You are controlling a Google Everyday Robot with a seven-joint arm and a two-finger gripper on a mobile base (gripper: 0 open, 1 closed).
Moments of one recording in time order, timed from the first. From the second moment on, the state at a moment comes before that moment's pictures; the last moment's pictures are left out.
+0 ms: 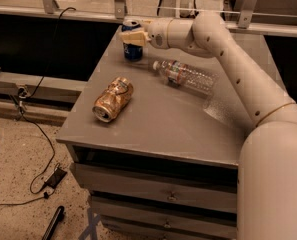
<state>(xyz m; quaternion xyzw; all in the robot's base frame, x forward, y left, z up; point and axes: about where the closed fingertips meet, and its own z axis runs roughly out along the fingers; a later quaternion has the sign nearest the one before) 0.819 0.028 0.911 -0.40 0.64 0.32 0.57</state>
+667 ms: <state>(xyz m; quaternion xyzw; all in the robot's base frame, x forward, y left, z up) 0.811 -0.001 0.949 -0.41 0.67 0.25 0.57</state>
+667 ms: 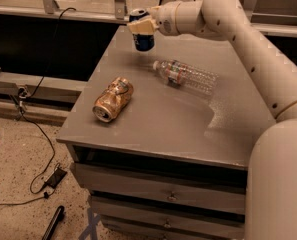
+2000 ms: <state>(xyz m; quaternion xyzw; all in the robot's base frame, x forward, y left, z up) 0.669 -0.128 0.965 -0.55 0.78 0.03 0.31</state>
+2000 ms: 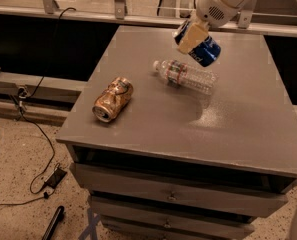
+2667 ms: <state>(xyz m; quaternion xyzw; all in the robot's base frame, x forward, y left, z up) 0.593 -0.152 0.963 -0.57 0.80 0.01 0.16</state>
